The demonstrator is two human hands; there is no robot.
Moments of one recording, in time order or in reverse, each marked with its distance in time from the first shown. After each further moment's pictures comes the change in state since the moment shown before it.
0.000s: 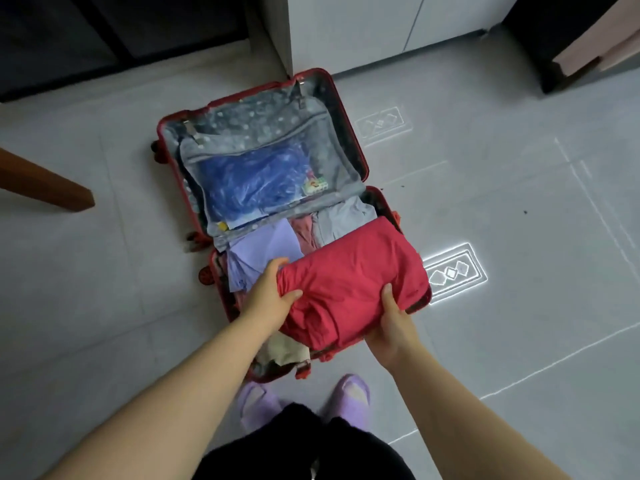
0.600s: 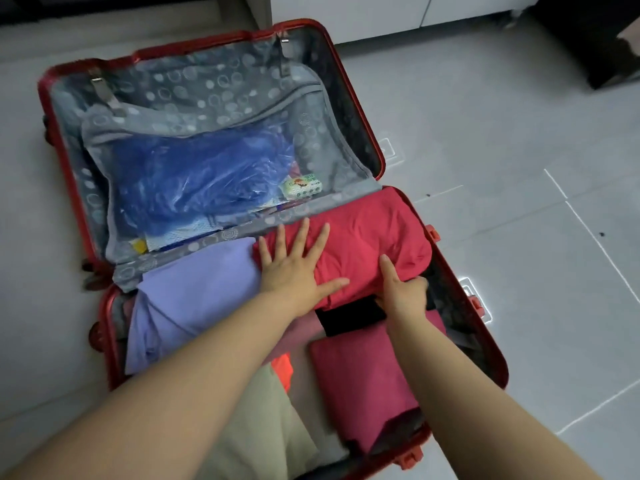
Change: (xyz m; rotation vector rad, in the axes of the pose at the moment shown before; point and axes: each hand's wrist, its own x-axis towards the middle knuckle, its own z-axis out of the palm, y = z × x) left_hand 0.290 -0.083 0.146 0.845 0.077 0.331; right_hand 0.341 -0.007 0.026 -0.472 0.255 -0.494
